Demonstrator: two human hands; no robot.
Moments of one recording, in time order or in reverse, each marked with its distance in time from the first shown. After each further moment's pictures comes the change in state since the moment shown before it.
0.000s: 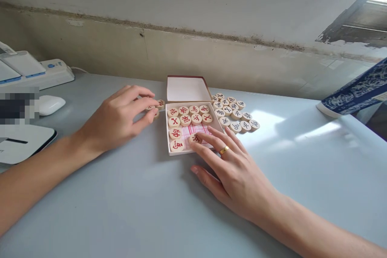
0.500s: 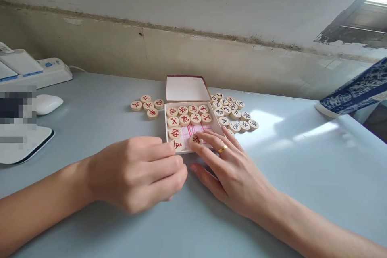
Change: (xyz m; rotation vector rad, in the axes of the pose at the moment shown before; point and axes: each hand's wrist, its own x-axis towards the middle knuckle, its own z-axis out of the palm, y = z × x) left_hand -0.013 0.052 -0.004 -0.126 0.094 0.833; right_hand 0.000 0.001 0.003 -0.014 0.028 -0.027
